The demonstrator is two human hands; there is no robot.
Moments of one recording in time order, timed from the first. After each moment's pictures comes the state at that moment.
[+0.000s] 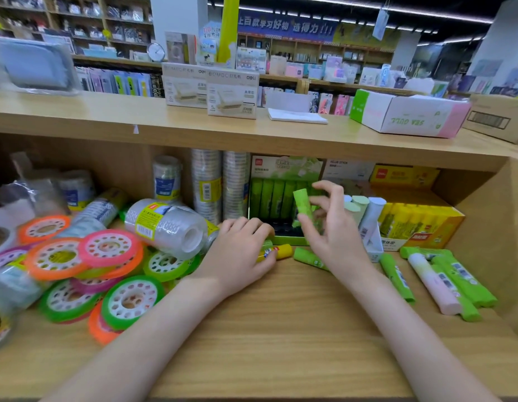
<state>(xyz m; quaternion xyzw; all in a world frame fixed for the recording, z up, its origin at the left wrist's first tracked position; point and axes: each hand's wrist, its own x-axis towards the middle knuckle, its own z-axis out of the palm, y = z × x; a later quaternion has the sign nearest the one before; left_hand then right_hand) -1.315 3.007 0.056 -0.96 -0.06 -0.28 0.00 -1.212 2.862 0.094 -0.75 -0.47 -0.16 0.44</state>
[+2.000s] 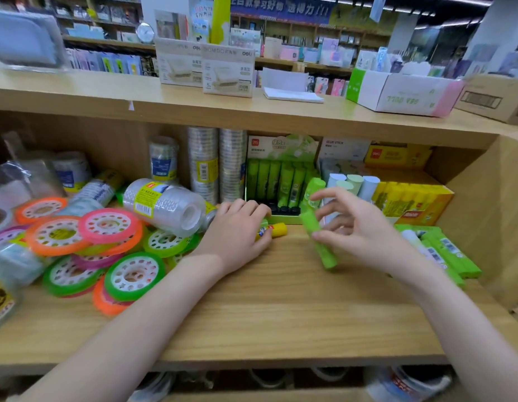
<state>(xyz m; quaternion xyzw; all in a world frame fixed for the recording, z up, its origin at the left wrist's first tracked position) -1.319 3.002 0.059 -0.97 -0.07 -0.23 -0.01 -1.232 2.808 0.122 -0.78 -0.48 0.06 0.40</state>
